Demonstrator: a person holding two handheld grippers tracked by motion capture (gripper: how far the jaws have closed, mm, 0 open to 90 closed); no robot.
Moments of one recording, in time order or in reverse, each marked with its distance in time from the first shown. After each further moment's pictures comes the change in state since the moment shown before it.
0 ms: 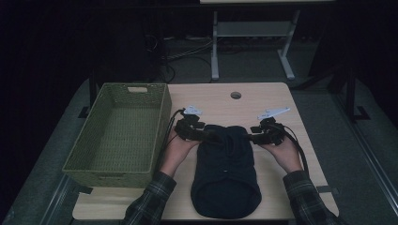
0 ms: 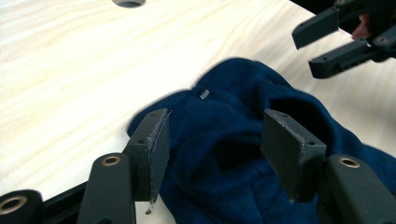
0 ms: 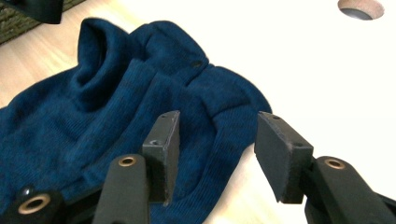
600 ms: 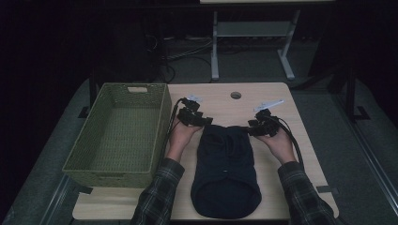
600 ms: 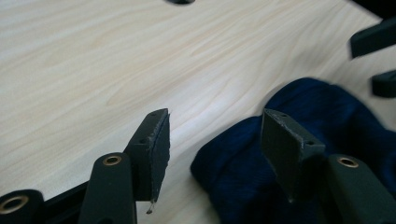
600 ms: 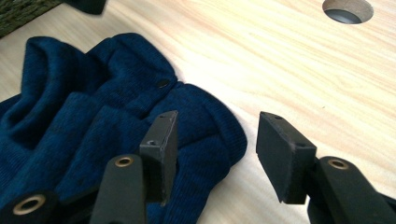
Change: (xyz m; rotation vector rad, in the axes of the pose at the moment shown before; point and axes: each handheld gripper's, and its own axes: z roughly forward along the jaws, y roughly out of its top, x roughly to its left) left arm 0.046 0.013 0.044 0.056 0.071 -0.057; right arm -0.022 0.017 0.026 0.016 -0.022 0.035
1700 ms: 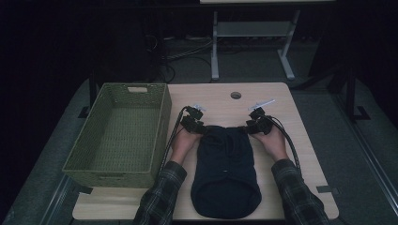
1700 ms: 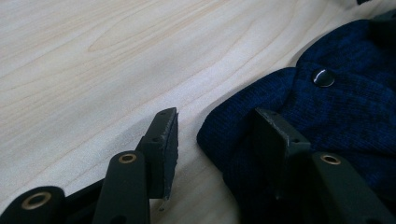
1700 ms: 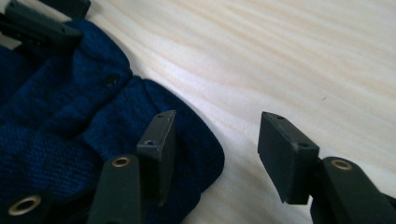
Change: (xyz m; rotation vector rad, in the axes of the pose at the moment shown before) left arm 0.000 -0.022 0.029 0.104 0.029 0.008; right arm -0.015 -0.002 0.039 0.070 -0.034 0.048
